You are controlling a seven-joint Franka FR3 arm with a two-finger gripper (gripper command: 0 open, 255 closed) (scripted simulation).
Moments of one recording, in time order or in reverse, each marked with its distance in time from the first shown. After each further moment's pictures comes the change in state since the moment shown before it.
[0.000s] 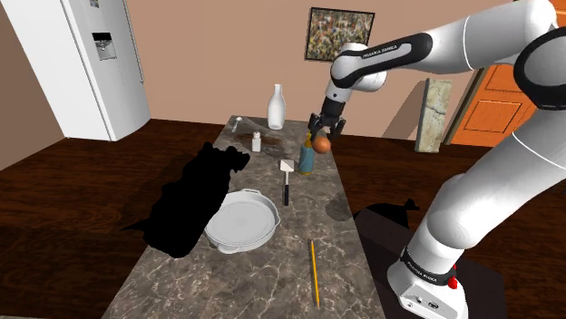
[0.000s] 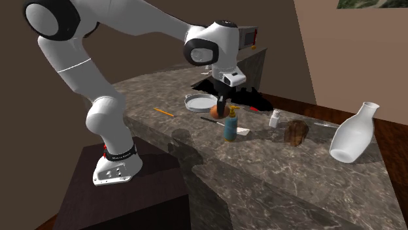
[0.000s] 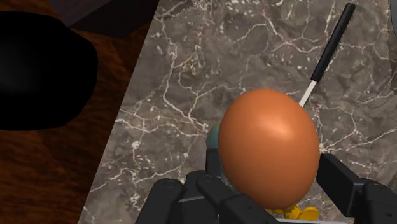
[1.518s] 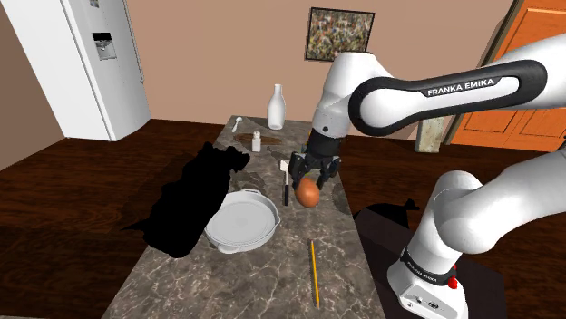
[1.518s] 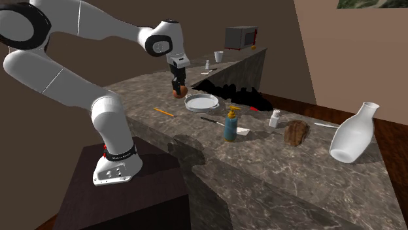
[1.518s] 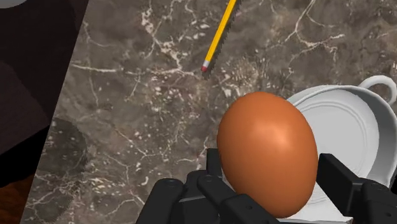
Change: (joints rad) arm 0.234 -0.411 0.448 -0.339 0.177 0.024 0.554
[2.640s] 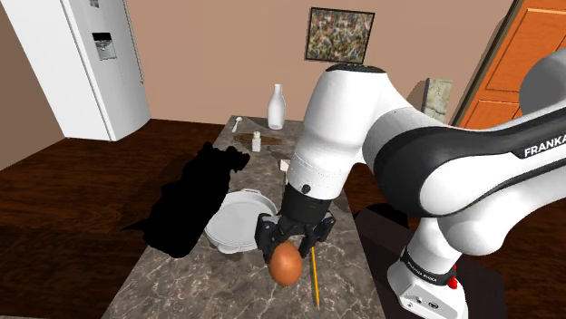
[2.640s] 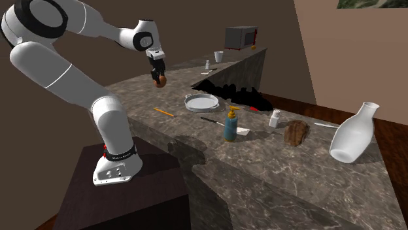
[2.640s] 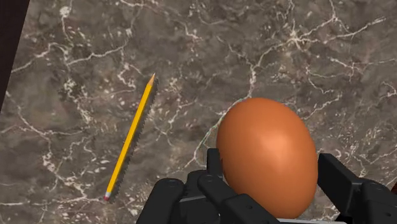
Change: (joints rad) arm 0.122 0.136 0.412 0.176 0.124 0.071 0.450
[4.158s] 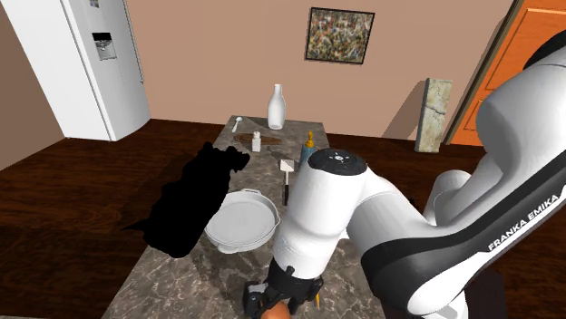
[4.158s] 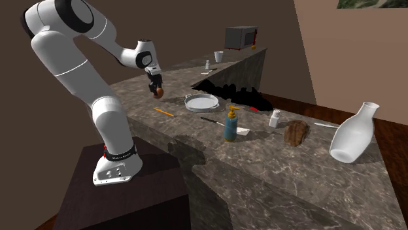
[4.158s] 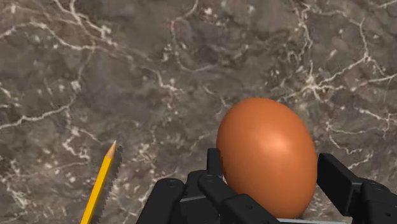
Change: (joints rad) arm -0.064 0.239 0.256 -0.055 -0.034 0.321 0.155
